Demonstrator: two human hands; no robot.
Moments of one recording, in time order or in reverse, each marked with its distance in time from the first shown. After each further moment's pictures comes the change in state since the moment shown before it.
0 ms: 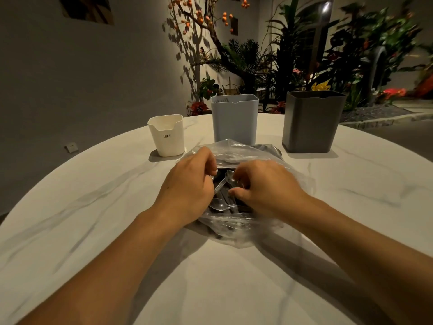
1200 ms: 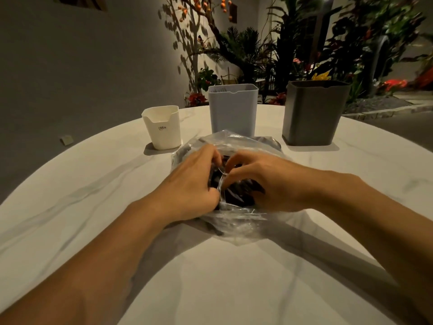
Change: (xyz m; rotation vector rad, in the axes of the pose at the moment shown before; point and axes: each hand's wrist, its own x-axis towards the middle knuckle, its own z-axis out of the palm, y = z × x) left_hand 0.009 -0.007 -0.001 -0.015 -0.349 0.037; right_hand 0.010 0.030 -0.021 -0.101 -0.220 -0.570
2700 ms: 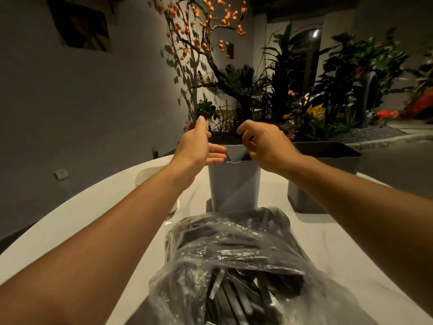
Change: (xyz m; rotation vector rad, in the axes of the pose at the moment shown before) left_hand 0.202 0.009 -0.083 -0.827 0.320 -0.390; right_hand 0.139 0.139 -0.080 0.026 0.494 0.470
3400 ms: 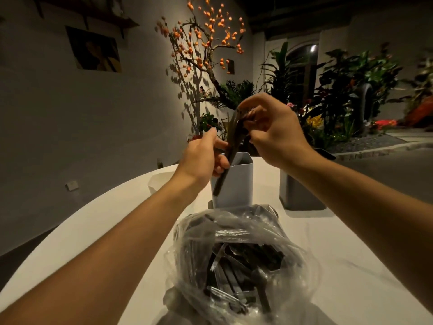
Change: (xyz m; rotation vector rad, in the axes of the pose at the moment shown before) left_hand -0.103 0.030 0.000 0.094 -0.047 0.228; right_hand -0.063 -0.067 -0.098 0.596 0.263 -0.042
